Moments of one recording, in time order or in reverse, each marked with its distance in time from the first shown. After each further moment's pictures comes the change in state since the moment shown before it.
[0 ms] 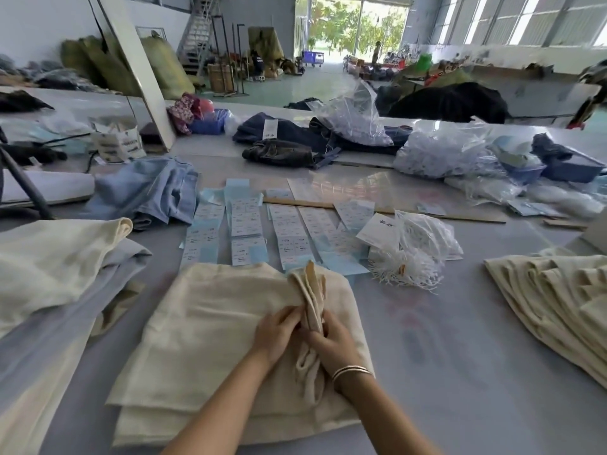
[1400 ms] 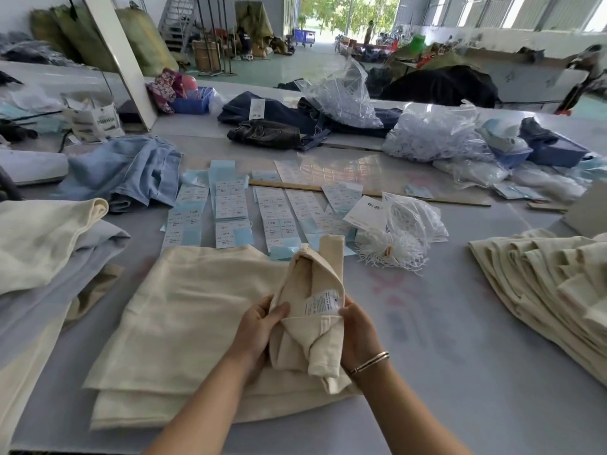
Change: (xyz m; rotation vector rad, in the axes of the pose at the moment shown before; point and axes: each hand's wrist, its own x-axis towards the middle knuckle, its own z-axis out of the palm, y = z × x) left_hand -0.022 -0.010 0.012 -0.761 -0.104 -0.151; right_hand -0.007 0.015 -0.039 1.185 -0.191 0.106
